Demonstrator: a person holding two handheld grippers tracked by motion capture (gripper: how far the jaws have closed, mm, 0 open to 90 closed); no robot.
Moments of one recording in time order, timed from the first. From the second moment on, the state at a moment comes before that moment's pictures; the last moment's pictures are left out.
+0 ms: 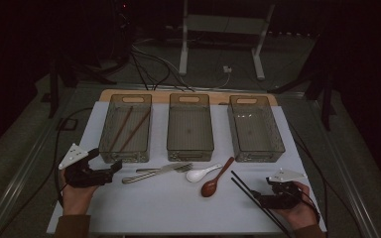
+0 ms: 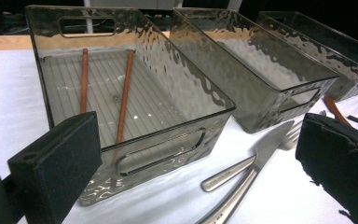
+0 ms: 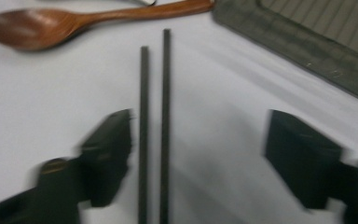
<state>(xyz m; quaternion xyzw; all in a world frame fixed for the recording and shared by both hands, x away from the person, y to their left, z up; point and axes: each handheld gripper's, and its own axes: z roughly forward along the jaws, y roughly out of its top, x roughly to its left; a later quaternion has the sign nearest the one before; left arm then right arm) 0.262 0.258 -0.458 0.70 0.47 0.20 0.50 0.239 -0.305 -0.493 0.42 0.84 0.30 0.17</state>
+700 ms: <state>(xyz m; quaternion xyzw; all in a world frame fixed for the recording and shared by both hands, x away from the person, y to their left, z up) 0.262 0.256 -0.461 0.70 0.48 0.20 0.49 0.239 -0.298 -0.506 0.42 0.87 0.24 0.14</state>
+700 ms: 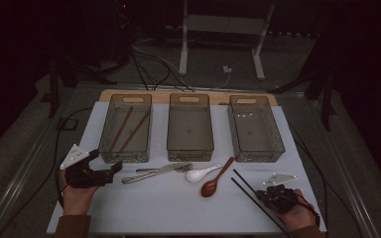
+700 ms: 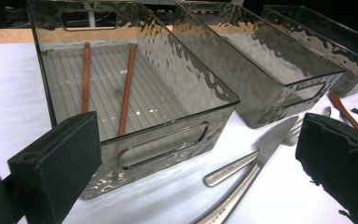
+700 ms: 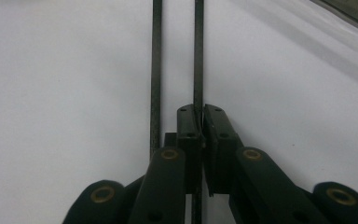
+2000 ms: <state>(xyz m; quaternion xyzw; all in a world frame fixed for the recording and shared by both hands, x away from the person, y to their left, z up) 0.280 0.132 -0.450 0.74 0.40 0.12 0.53 0.256 -0.253 -0.437 0.38 0.82 0.39 0.19</state>
